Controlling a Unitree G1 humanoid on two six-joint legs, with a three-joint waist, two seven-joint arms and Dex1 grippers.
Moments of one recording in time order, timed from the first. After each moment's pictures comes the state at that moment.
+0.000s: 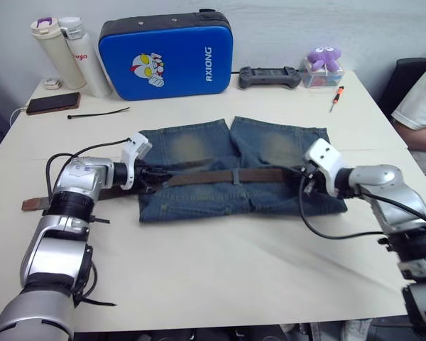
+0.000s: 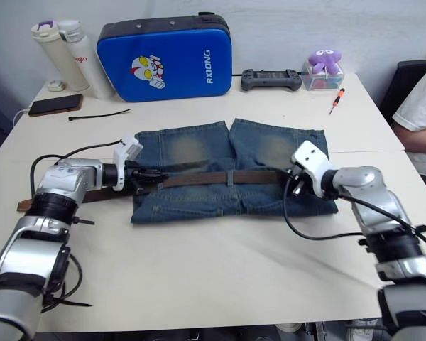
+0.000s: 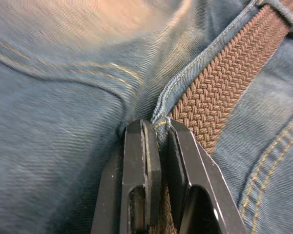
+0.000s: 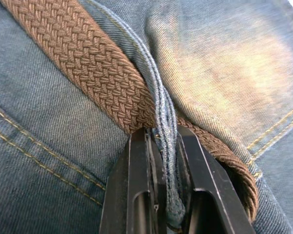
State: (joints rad) left arm -0.98 0.57 -0.12 0.88 -0.19 0.48 -0.93; right arm -0.72 -0.71 0.20 0.36 0.10 0.38 0.79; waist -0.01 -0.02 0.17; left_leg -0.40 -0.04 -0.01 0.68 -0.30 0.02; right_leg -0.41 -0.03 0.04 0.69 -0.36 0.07
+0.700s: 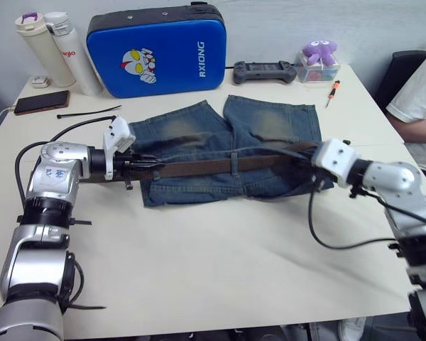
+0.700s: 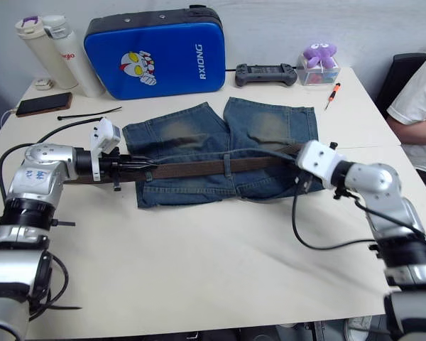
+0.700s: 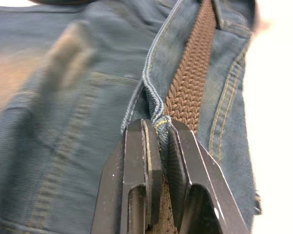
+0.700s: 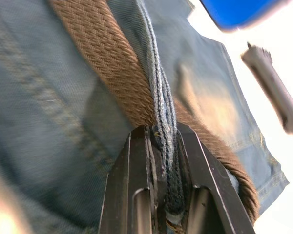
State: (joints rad) left arm -0.72 0.76 -0.03 0.40 -0.24 0.24 -1.28; right arm -0.38 -0.85 0.01 0.11 0.07 -0.22 0.88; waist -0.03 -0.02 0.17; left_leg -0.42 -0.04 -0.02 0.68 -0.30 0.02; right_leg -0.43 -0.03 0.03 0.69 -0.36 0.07
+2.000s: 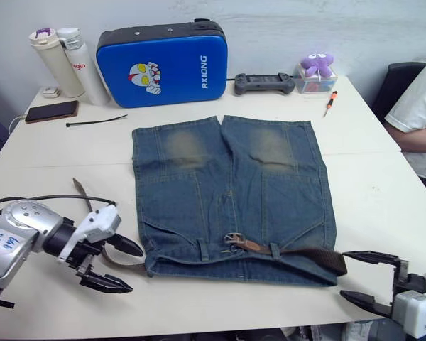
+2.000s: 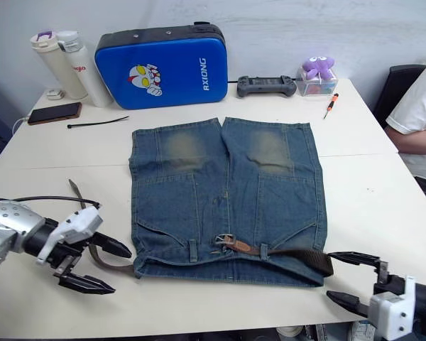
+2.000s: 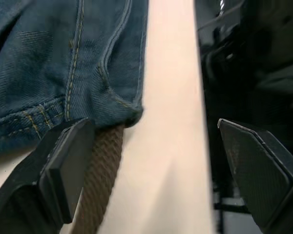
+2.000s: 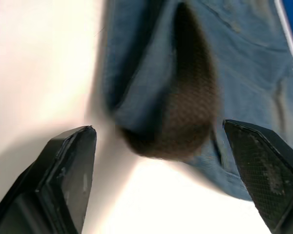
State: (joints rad) left arm -0.12 1.18 0.02 -0.23 -0.57 0.65 -1.50; right arm 0.54 -1.09 -0.28 0.19 0.19 -1.16 0.86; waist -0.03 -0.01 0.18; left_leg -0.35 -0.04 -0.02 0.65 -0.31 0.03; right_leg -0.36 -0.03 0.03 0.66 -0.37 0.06
